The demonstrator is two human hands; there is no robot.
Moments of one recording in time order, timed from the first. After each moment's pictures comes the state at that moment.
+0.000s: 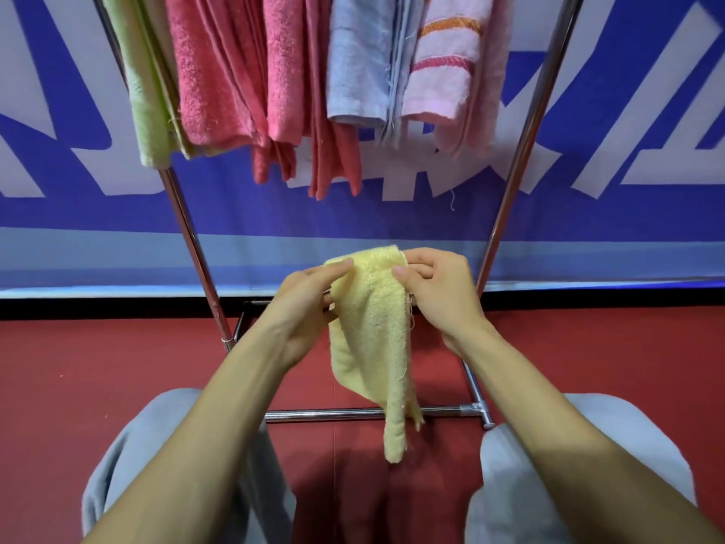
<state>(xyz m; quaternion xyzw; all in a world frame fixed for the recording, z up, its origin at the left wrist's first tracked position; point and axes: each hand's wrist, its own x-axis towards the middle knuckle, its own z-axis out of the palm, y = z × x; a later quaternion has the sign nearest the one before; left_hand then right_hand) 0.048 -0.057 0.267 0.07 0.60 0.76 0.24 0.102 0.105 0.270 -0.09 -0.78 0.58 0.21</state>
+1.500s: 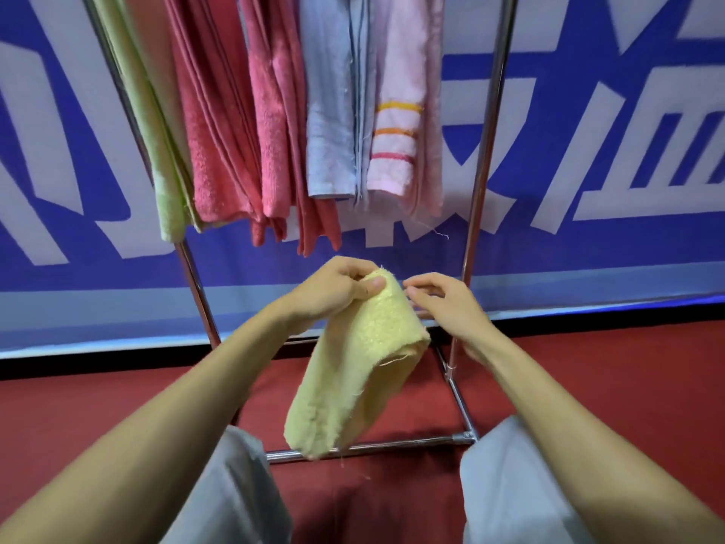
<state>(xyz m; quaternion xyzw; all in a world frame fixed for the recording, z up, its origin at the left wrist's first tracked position) 0.062 -0.026 0.358 0.37 0.76 0.50 0.18 0.128 0.156 0.308 -0.10 -0.80 0.56 0.16</state>
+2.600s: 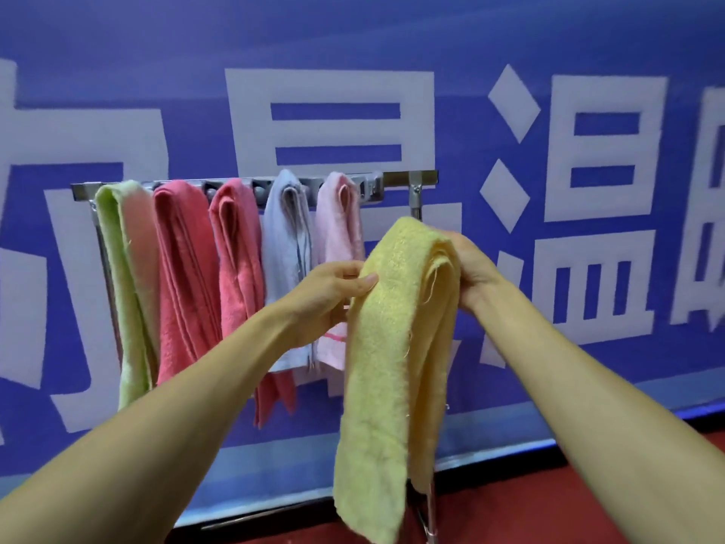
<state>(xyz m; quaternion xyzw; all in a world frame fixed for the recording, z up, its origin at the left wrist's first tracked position) 0.066 0.054 0.551 0.42 0.64 0.62 0.18 0.168 0.215 0.576 0.10 -0.58 0.78 0.21</state>
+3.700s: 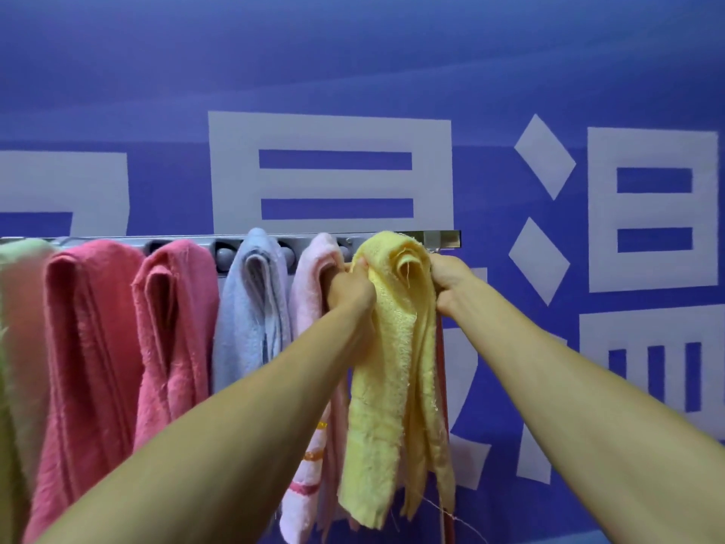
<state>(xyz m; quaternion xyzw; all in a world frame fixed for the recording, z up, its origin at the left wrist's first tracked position) -0.063 0.201 0.633 0.14 0.62 0.76 -0.14 -0.001 0.297 0.652 -0.06 -0.57 0.77 0.28</state>
